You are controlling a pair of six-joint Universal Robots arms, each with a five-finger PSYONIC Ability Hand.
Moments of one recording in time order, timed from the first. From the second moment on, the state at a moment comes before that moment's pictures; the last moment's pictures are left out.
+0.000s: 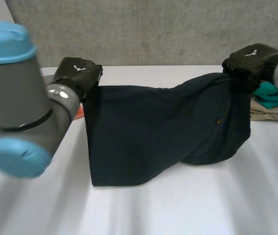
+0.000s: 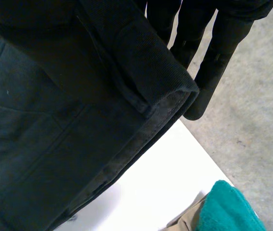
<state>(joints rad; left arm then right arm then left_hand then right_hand) 4.14 -2.01 -1.12 3.01 -1.76 3.53 1.77 -1.10 0.87 0.58 1.25 2.53 1.16 1.20 1.19 1.20 0.95 1.12 1.18 1.19 1.20 0.98</state>
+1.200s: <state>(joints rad) 4.00 -1.65 -1.83 2.82 -1.66 3.81 1.81 -1.36 1.64 0.57 1.42 2.11 1.16 1.20 1.19 1.20 0.95 1.12 1.18 1.19 1.20 1.02</state>
